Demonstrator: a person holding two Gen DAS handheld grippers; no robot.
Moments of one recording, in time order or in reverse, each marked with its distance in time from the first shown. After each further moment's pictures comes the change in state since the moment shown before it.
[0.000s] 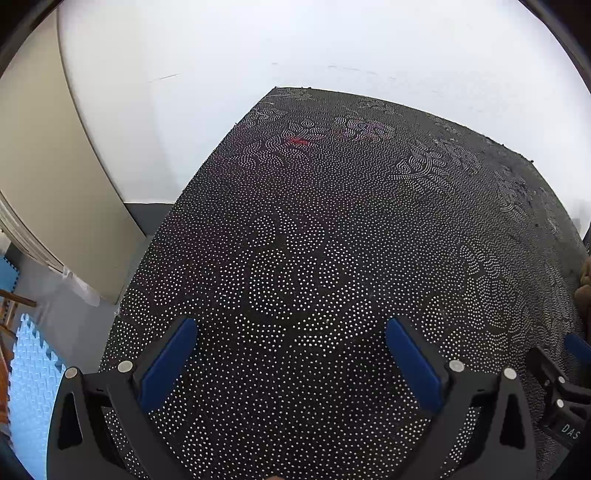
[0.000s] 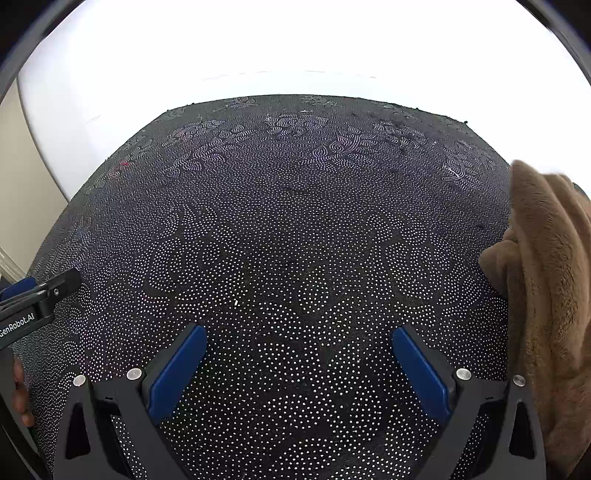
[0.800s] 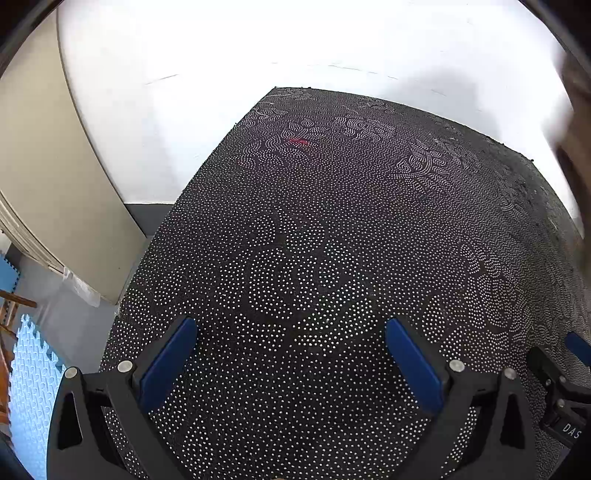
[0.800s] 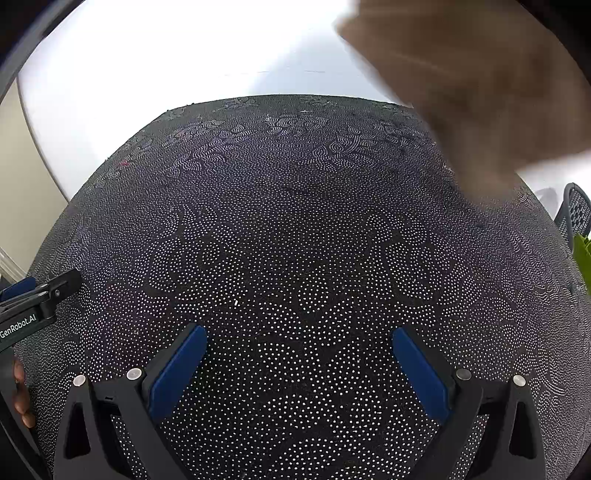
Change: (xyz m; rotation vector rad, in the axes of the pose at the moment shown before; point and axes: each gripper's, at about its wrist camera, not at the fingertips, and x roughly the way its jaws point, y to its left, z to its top) left arm 0.003 0.003 0.002 -0.002 0.006 0.001; right arm 0.001 0.001 -0.002 -0.001 0.000 -0.001
